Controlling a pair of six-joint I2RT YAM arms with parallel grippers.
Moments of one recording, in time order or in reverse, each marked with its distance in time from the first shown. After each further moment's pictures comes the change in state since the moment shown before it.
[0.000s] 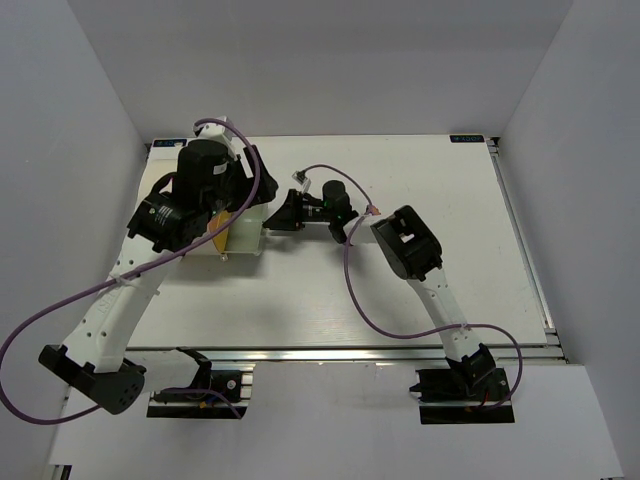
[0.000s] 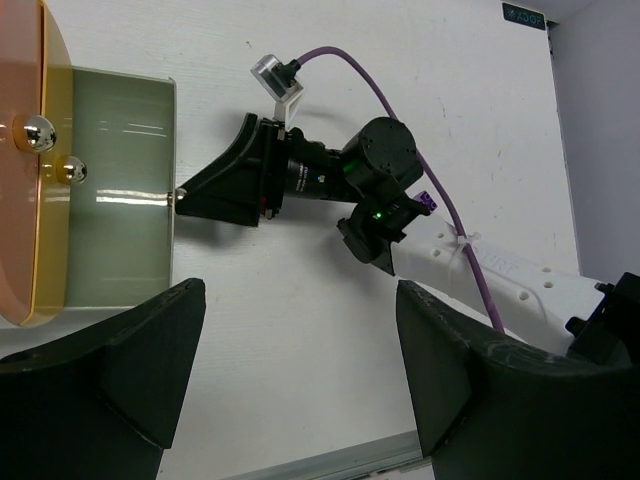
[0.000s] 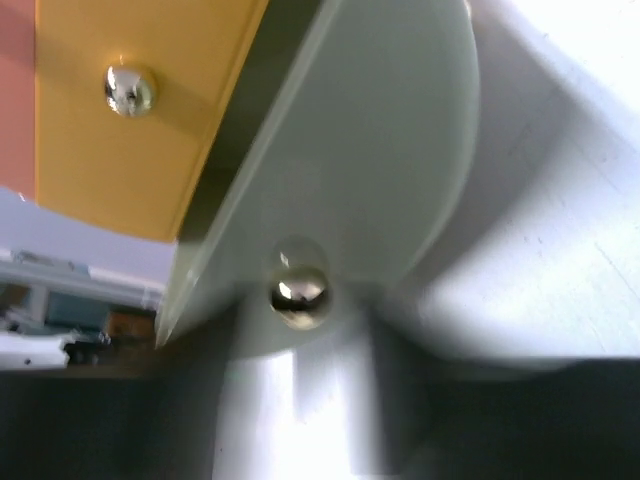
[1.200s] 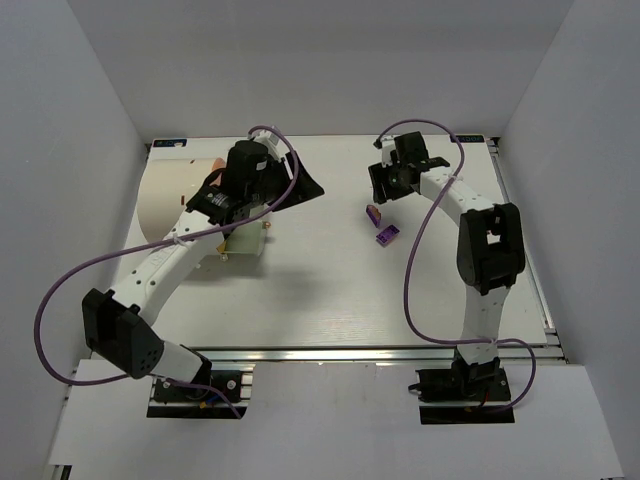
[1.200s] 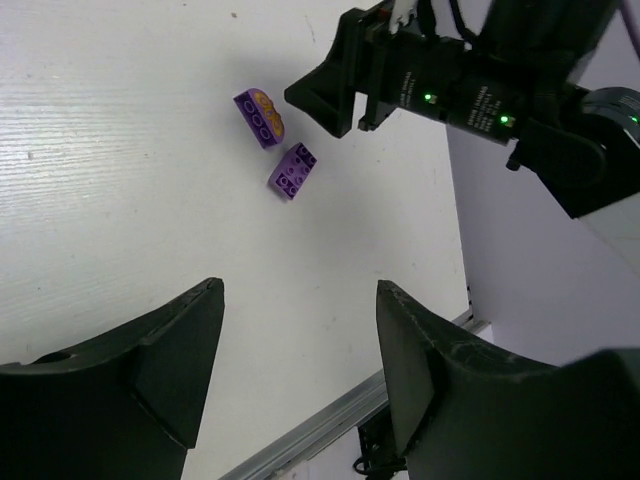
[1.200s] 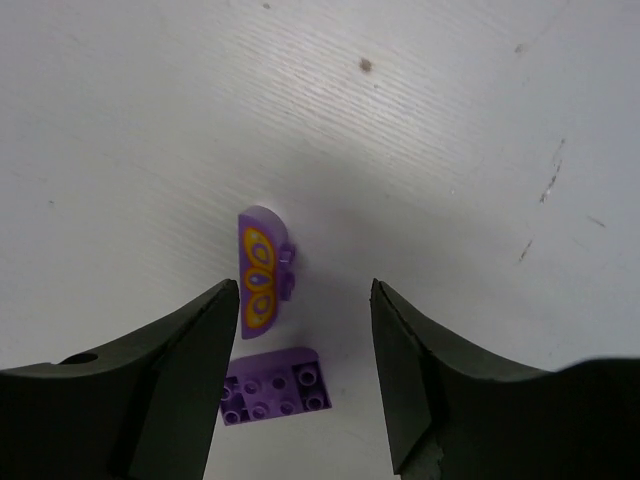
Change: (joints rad) left arm -0.009 0.206 -0.178 0.396 0.352 -0.164; right arm -0.333 -0.553 -0.053 -1.314 0.678 -1.132
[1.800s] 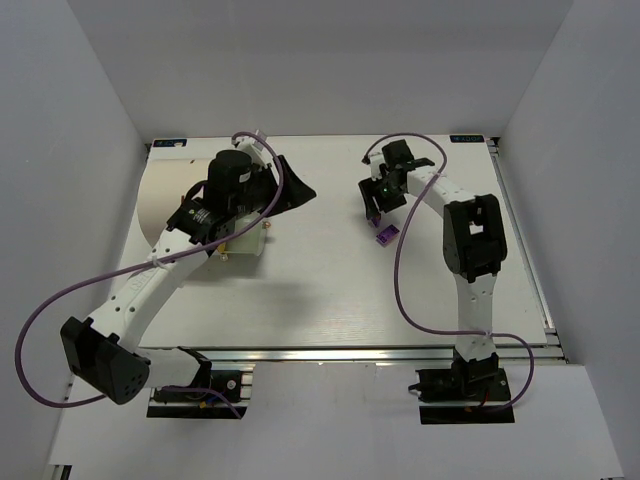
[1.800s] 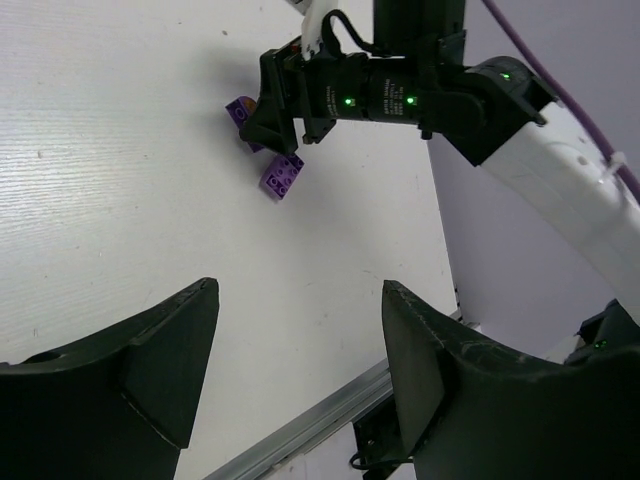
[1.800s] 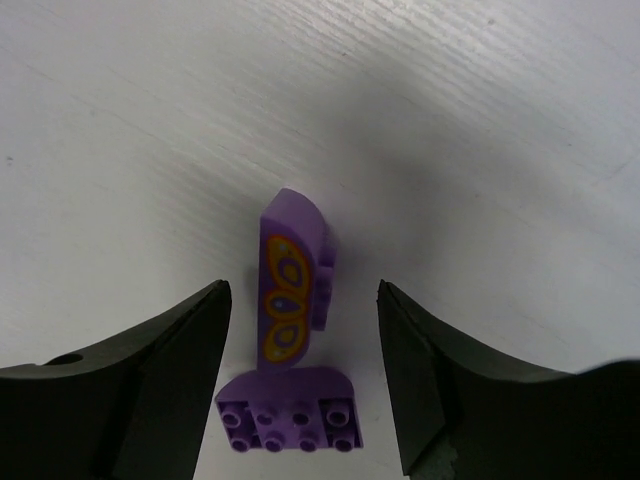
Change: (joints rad) left arm 0.000 -0.153 -0.089 0.010 -0.010 -0.007; right arm 0.013 0.163 0.111 -0.183 -0.031 -0.047
